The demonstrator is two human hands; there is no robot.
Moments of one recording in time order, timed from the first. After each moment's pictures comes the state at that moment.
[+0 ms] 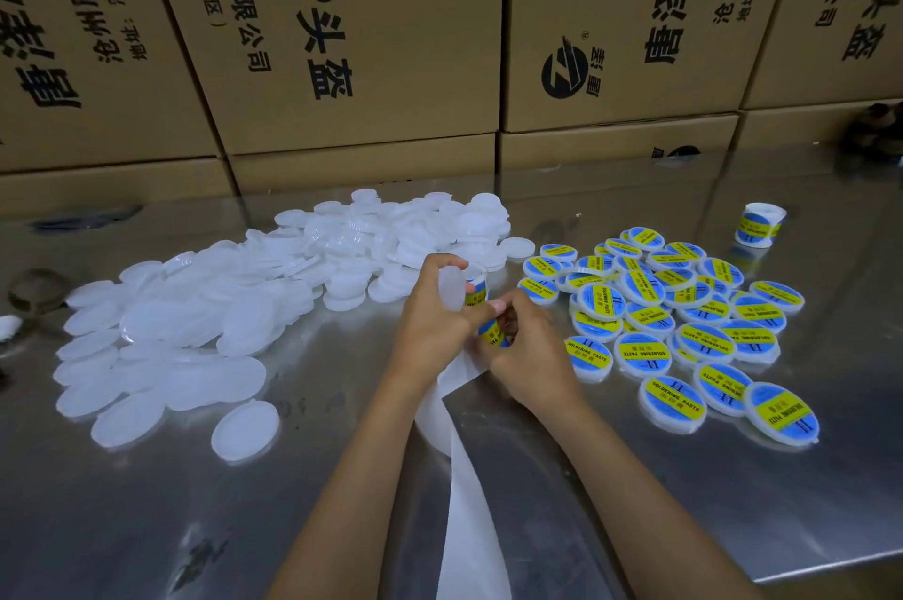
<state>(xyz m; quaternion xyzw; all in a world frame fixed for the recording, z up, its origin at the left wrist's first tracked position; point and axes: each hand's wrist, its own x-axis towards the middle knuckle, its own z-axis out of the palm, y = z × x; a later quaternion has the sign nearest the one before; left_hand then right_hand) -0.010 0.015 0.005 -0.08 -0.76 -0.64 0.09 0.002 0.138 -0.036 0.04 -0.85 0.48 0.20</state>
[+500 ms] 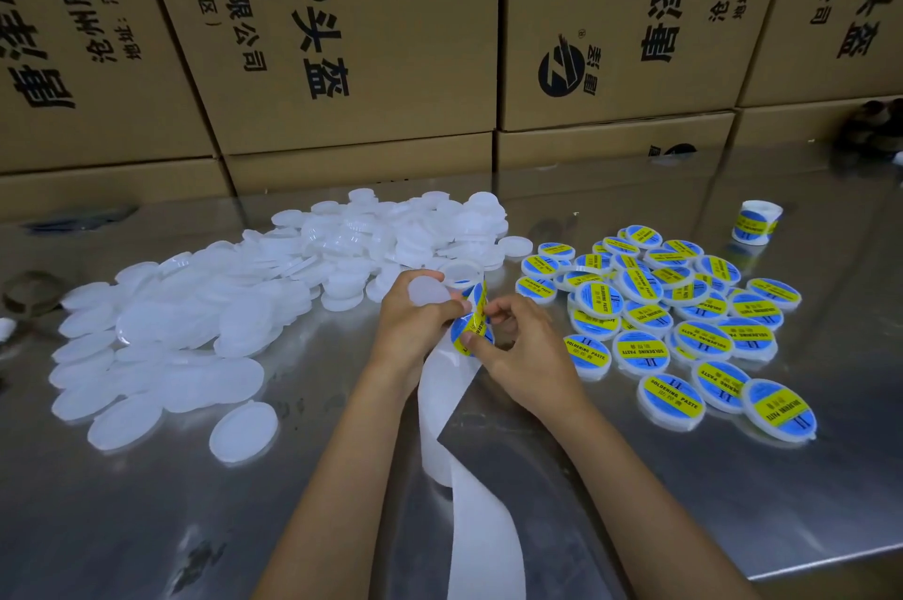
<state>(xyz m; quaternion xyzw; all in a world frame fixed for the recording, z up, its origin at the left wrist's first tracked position) -0.016 -0.003 0.004 0.03 -0.69 -0.72 0.03 0.012 0.139 -0.029 0.04 -0.85 0.48 0.20</state>
